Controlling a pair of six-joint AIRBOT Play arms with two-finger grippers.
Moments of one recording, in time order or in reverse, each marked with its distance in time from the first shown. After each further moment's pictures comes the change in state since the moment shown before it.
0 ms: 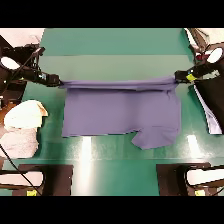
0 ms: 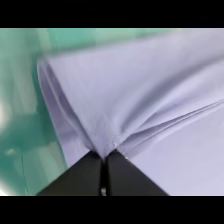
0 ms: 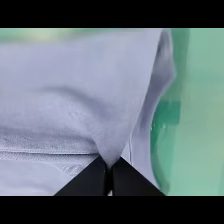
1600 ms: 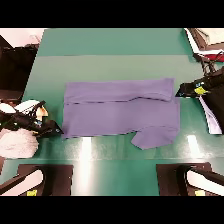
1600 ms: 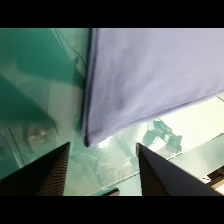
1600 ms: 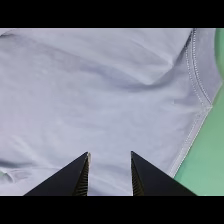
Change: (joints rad) left arm 0.193 0.368 -0.721 0.048 -0.264 -0.134; right arm -0.006 0.361 -0.259 0.134 0.196 -0.089
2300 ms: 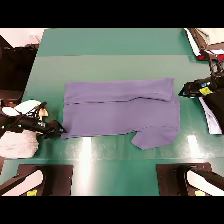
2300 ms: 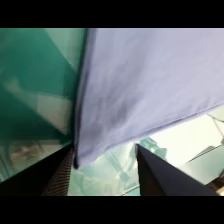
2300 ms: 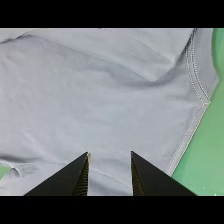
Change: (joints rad) left arm -0.042 0.002 -0.043 -0.051 0.095 -0.006; right arm 0.000 0.083 -0.012 0.002 0.010 0.000
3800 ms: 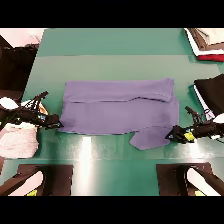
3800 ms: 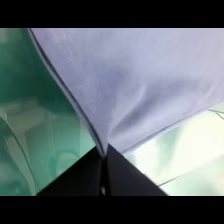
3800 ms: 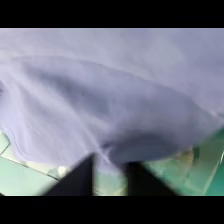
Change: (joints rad) left arm -0.101 0.072 0.124 0.048 -0.017 -0.018; right arm -0.223 0.150 -0.763 0.249 -0.062 -0.093
